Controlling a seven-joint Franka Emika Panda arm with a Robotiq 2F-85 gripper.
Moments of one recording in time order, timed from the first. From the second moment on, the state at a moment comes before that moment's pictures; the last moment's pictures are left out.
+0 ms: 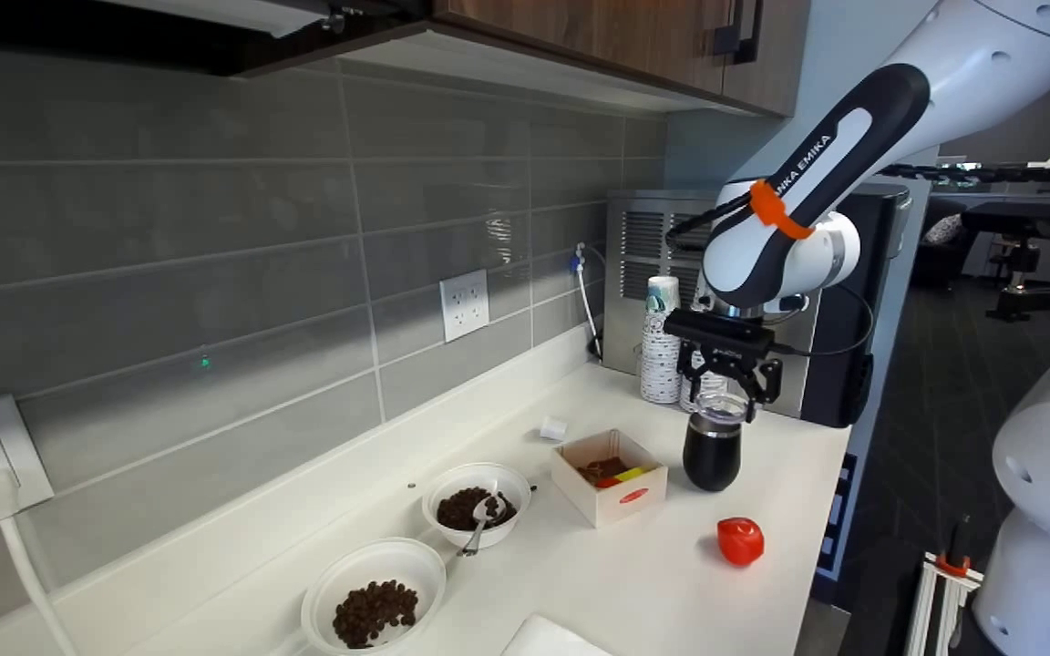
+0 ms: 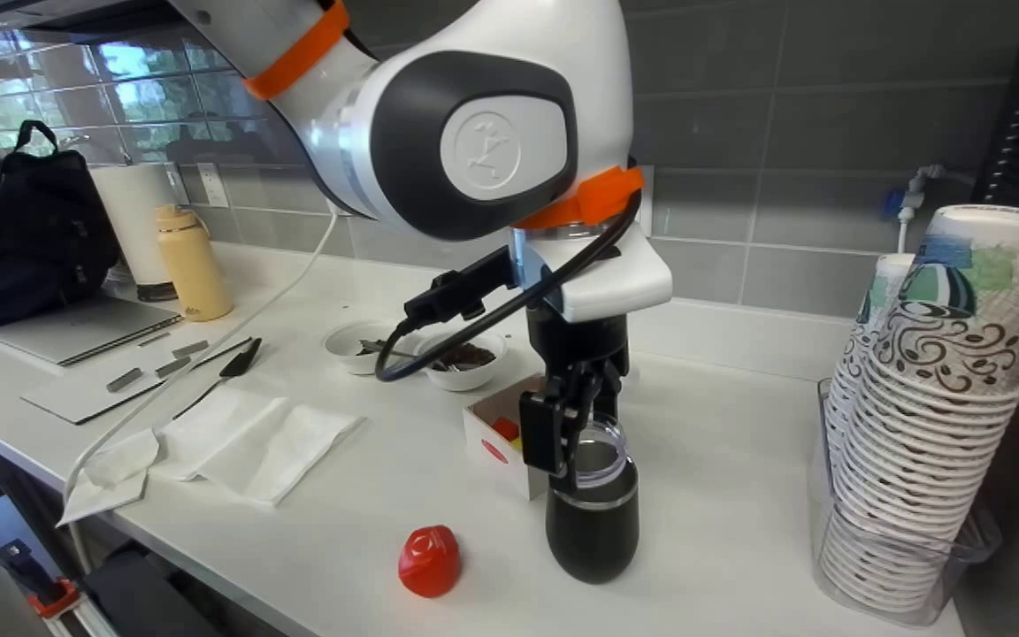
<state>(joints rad) -0.34 -0.26 -0.15 -2.73 -0.13 2.55 1.16</state>
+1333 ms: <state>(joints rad) -0.35 -0.18 -0.15 -2.73 -0.13 2.65 1.16</state>
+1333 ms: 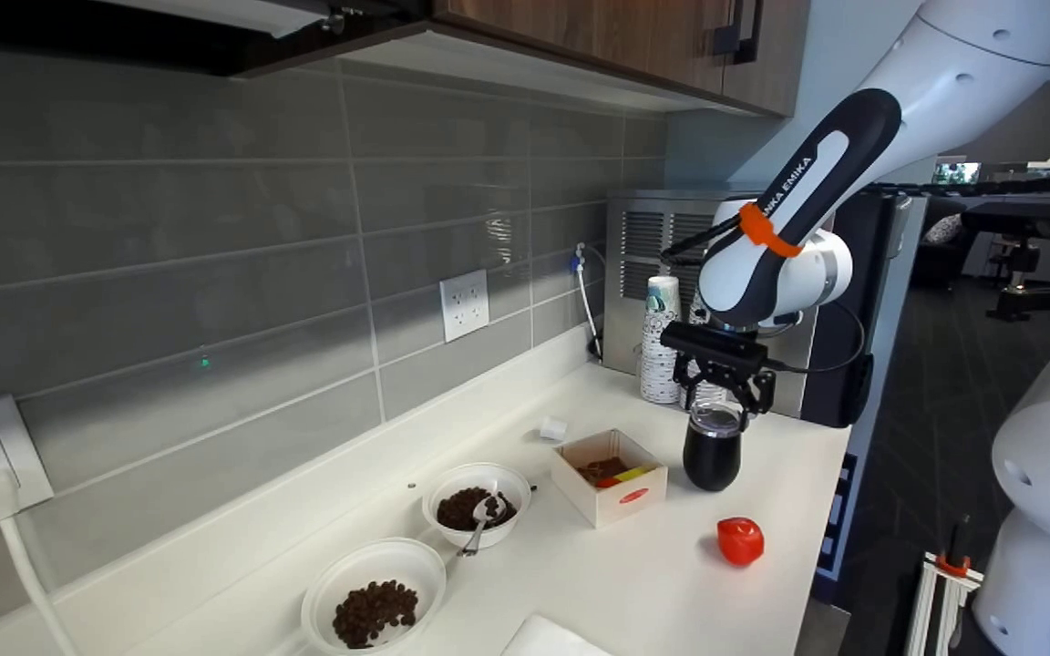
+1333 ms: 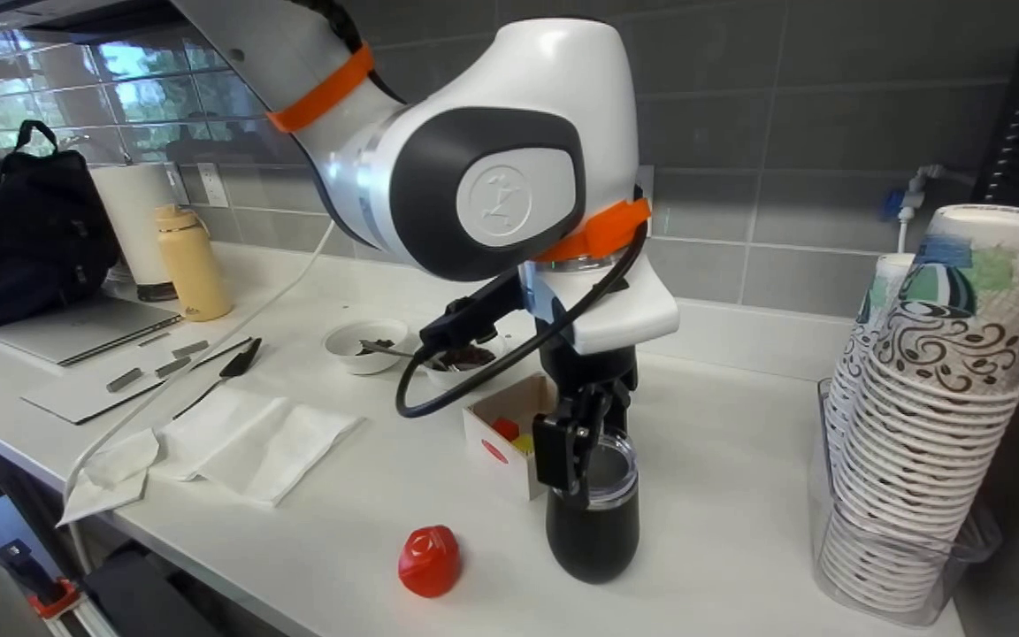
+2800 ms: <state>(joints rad) -0.35 -0.25 -0.16 -2.73 -0.11 2.61 1.16</state>
